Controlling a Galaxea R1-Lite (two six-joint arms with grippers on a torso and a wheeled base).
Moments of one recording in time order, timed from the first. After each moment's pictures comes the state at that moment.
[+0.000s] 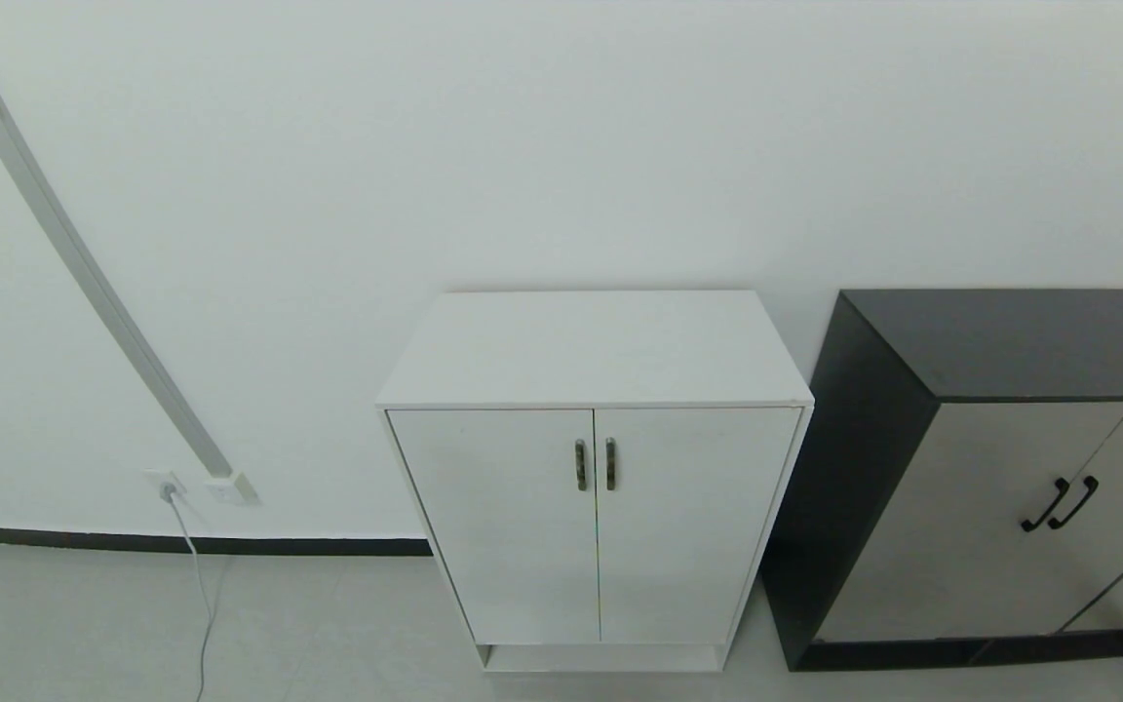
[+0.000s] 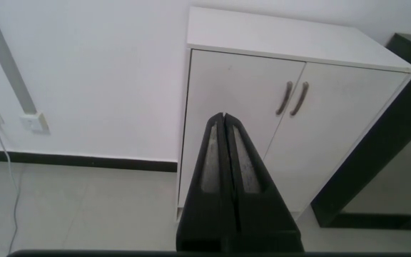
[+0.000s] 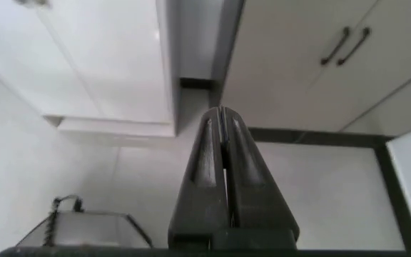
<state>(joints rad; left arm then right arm) 0.00 0.00 -0.01 -0.01 0.01 -0.12 0.09 0.31 -0.05 0.06 -0.07 -0.09</state>
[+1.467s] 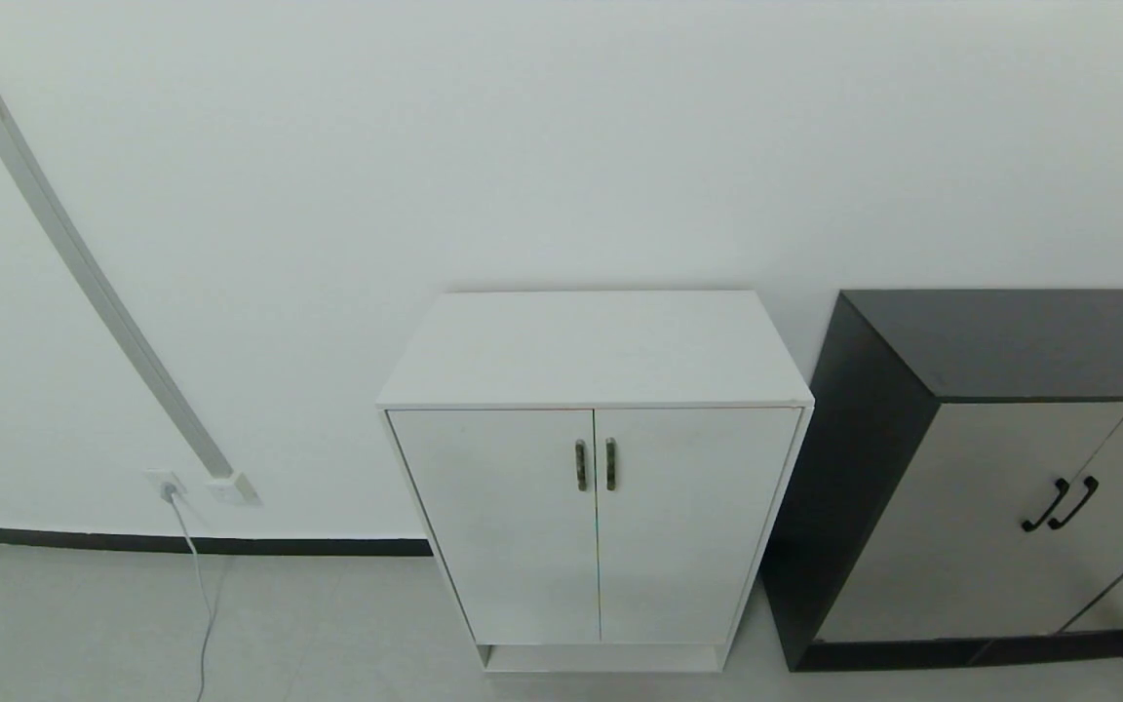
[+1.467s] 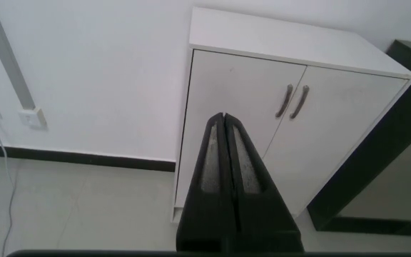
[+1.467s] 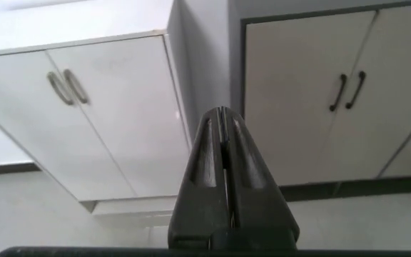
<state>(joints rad) 0.00 0.00 -0.01 -0.01 0.02 -0.14 0.00 0.00 0.00 0.00 -0.03 0.07</state>
